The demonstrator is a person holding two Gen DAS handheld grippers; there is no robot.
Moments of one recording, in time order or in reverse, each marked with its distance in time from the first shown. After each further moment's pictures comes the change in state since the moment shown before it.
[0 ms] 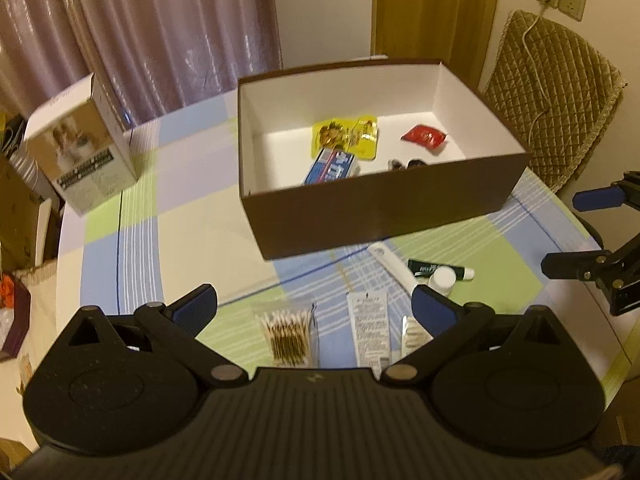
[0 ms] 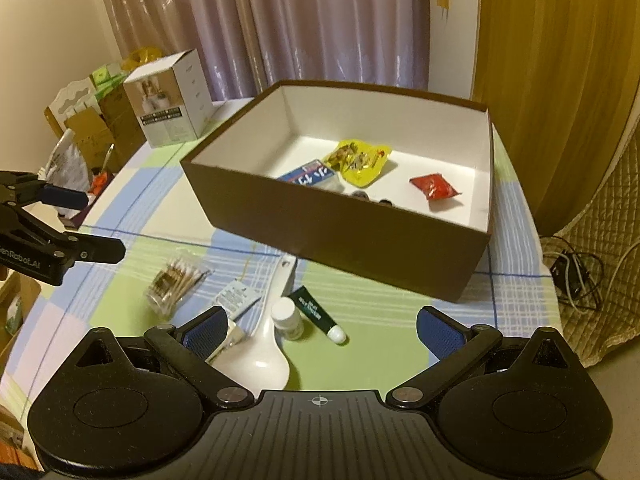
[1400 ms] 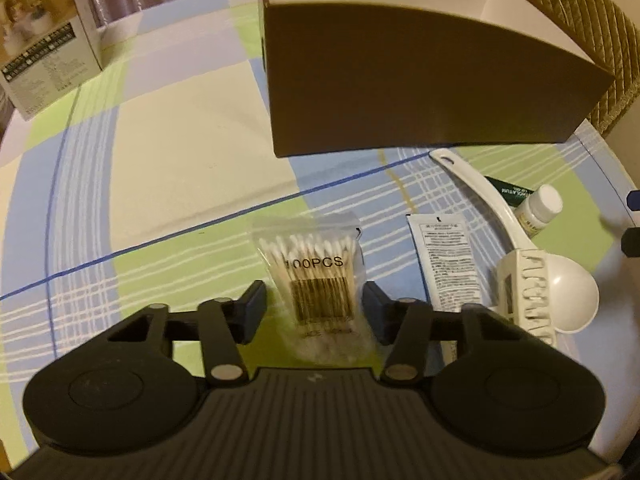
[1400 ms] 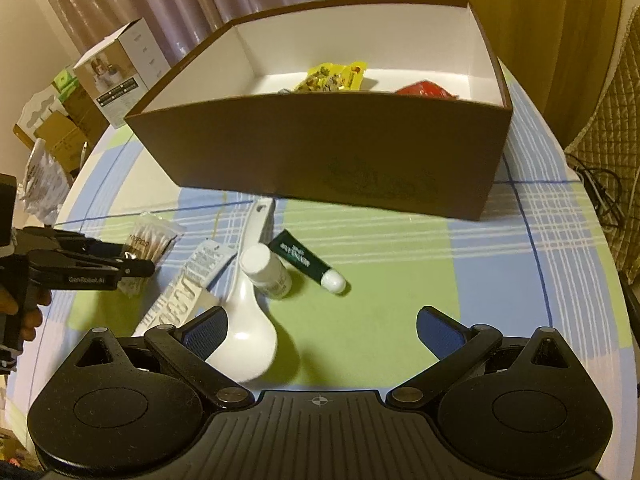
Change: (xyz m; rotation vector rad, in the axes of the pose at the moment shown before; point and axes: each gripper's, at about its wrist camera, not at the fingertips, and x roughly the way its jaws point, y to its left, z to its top) left arm 0.132 0.047 -0.054 -0.039 0.157 -0.090; right arm 0.059 -0.019 -0.024 0.171 0.108 0.000
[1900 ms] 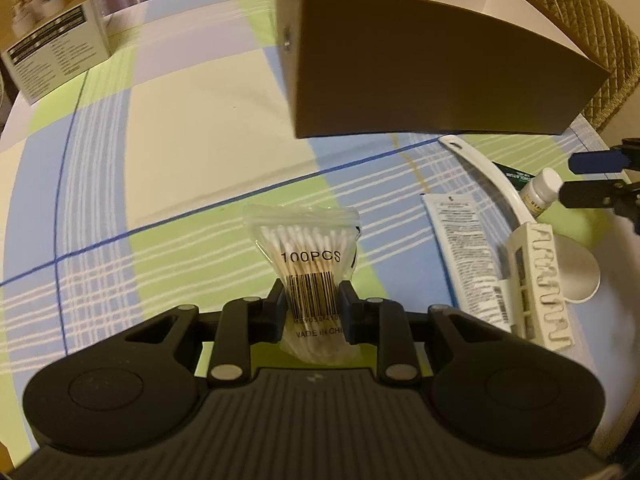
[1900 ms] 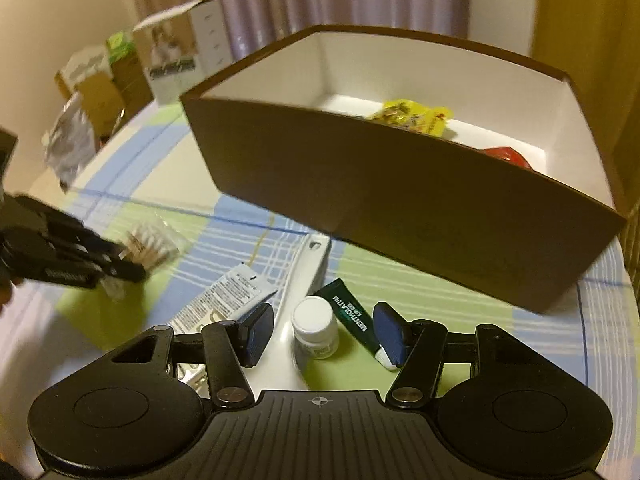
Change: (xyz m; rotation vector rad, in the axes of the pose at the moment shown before) left arm -0.013 0.019 -0.012 -0.010 0.000 -0.008; right arm 0.047 0.042 0.008 -0.268 -0.058 0.020
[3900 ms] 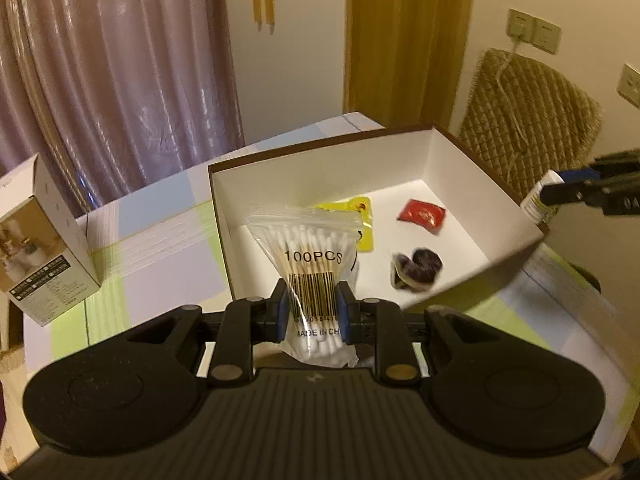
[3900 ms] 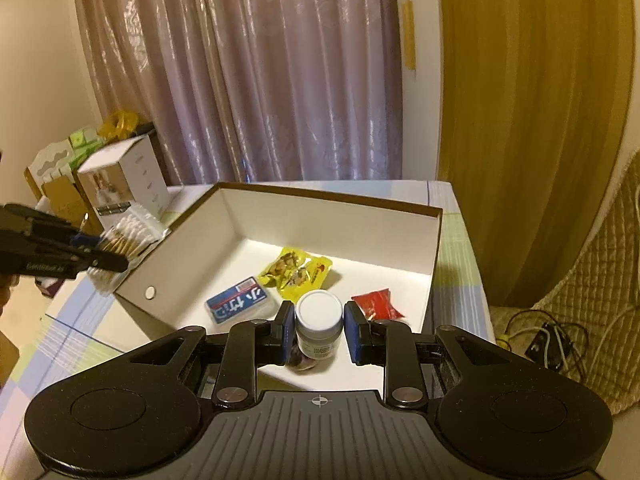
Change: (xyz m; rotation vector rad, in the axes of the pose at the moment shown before) left arm -0.078 -0.047 0.155 0.192 -0.285 -0.050; right arm -0.087 -0.119 0.095 0.104 -0.208 -0.056
